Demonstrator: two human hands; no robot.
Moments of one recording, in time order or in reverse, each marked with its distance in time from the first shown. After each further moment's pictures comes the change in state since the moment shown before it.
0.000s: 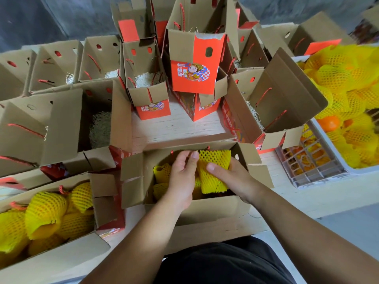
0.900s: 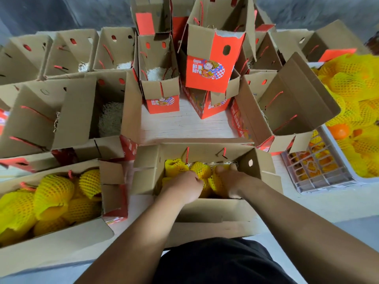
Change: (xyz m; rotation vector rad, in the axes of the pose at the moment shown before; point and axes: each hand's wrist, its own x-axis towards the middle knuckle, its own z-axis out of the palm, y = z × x) left_hand 0.002 0.000 -0.037 1.368 -0.237 -0.271; right_hand 0.024 0.008 0.008 -1.271 -0.243 0.561
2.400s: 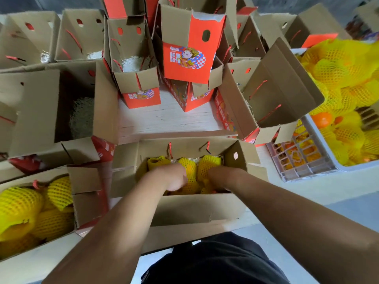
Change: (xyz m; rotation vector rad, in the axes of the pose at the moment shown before) left_hand 0.034 0.013 -0.025 0.303 -0.270 0.196; right_hand 0.024 0.010 -0.003 -0.290 -0.132 -0.144
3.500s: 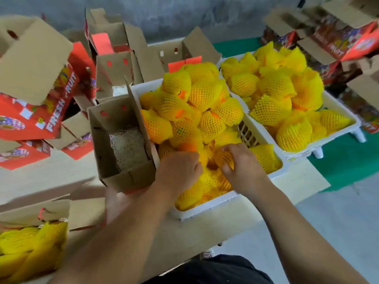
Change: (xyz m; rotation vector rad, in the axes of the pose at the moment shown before) left_hand 0.160 0.434 -0.008 0.343 0.820 0.403; right_hand -0.137 0.442 0.045 0.615 1.034 0.170
